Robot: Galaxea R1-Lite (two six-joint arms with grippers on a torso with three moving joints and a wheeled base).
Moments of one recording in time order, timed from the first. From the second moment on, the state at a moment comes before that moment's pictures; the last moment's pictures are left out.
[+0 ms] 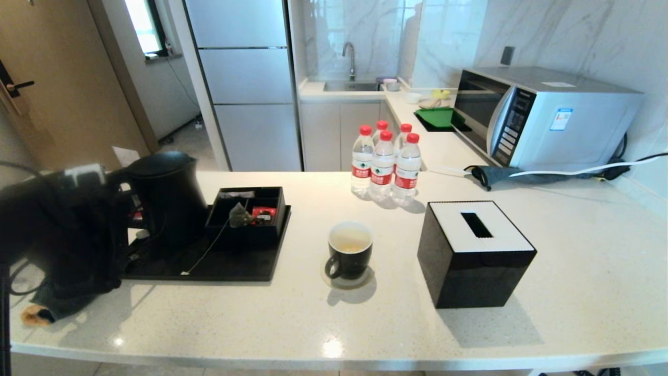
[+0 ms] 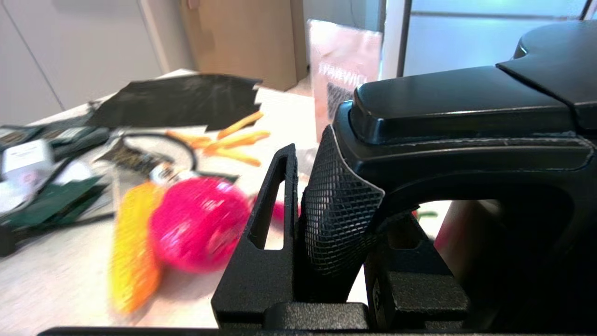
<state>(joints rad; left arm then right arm) 0.28 2.32 -0.95 -1.52 0.34 0.04 0.01 0.00 -0.02 0.05 0.03 -0.05</state>
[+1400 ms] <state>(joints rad) 0.25 2.35 -0.93 -1.52 0.35 0.03 0.01 0.00 -0.02 0.05 0.03 -0.05</state>
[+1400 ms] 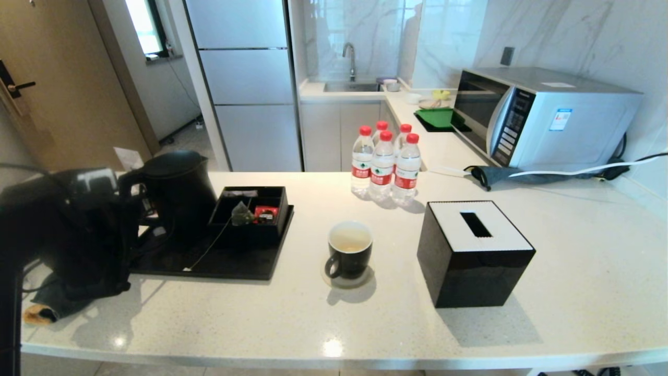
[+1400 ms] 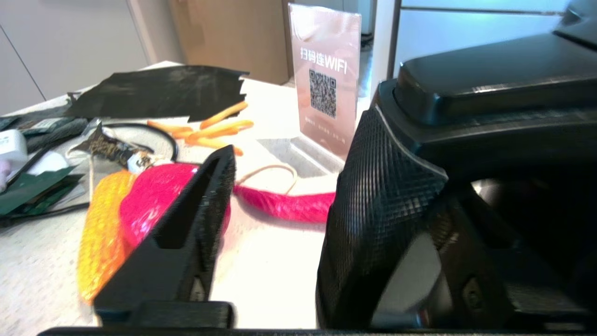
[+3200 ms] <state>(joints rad) 0.17 1.66 -0.07 -1.52 0.35 0.04 0.01 0.00 -0.02 0.05 0.03 -0.05</state>
